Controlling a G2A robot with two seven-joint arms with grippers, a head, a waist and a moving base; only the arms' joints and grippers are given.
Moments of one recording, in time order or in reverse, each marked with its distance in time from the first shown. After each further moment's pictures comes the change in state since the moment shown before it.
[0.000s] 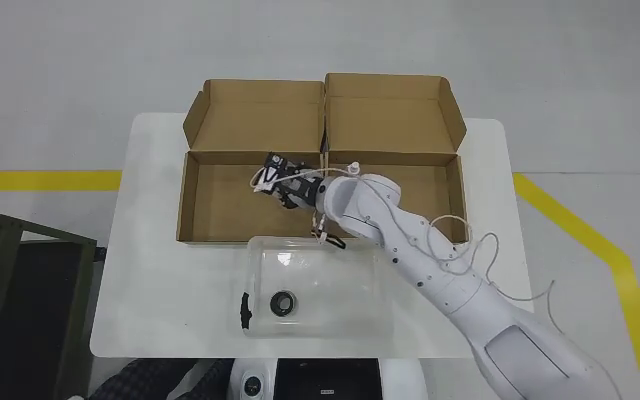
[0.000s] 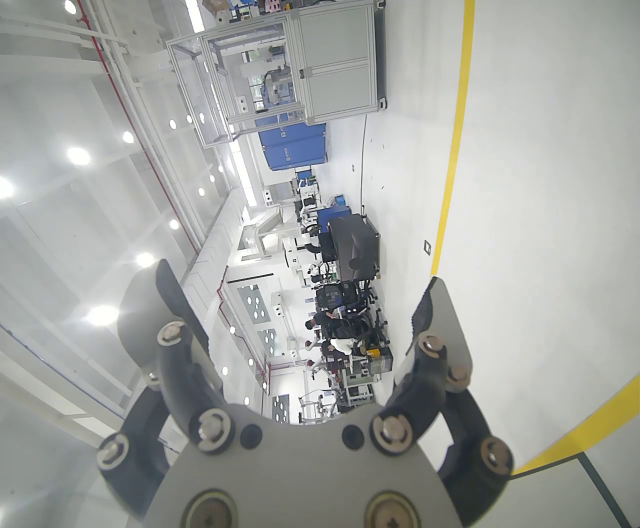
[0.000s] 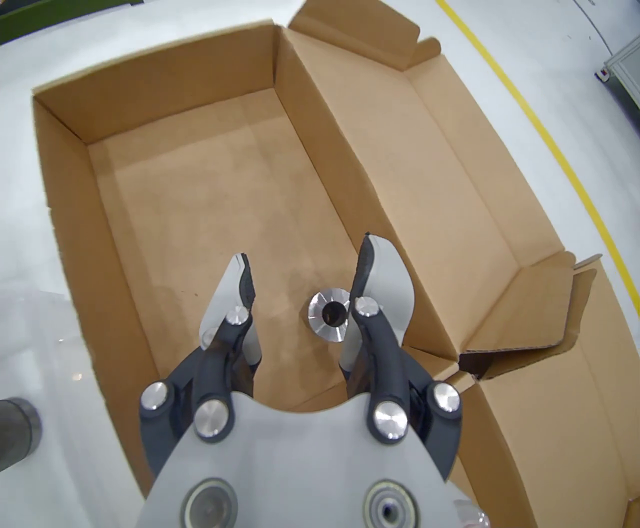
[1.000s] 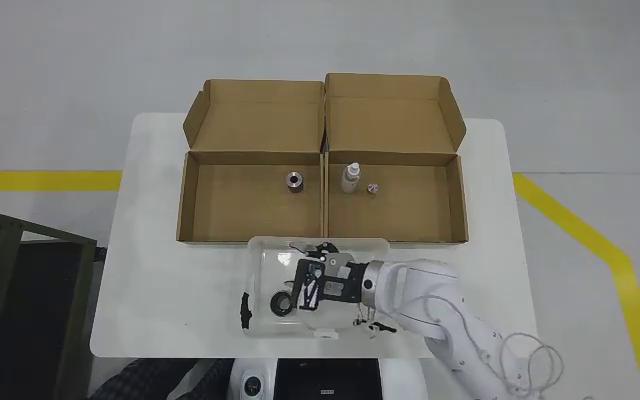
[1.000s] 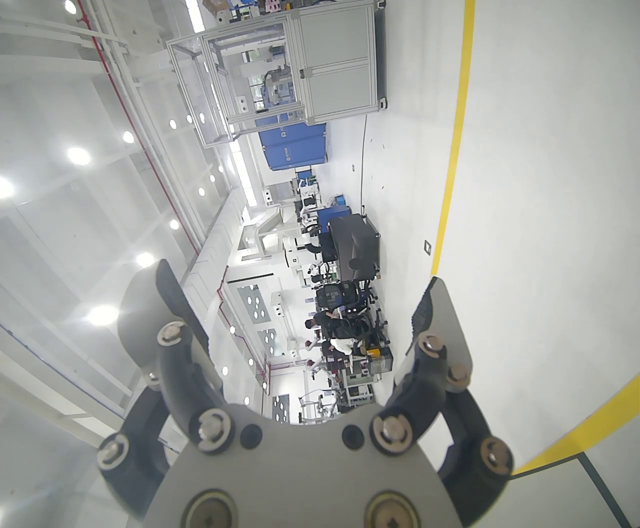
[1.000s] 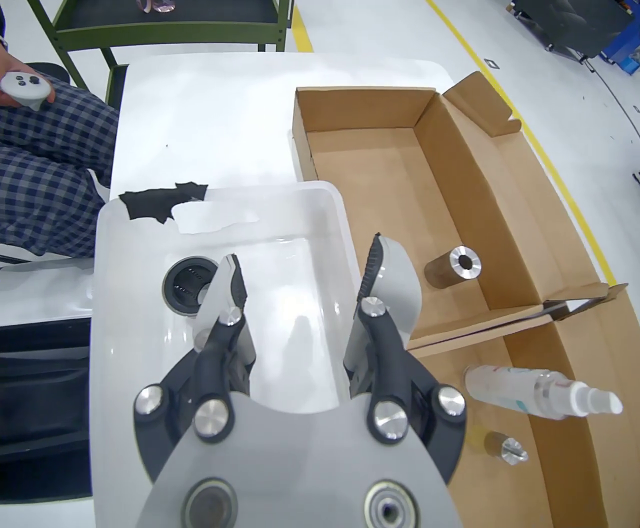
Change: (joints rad) left arm 0.000 0.000 0.000 0.000 0.000 0.000 0.000; right arm -0.602 0.160 0.278 -0.627 -0.158 -0.361 0.021
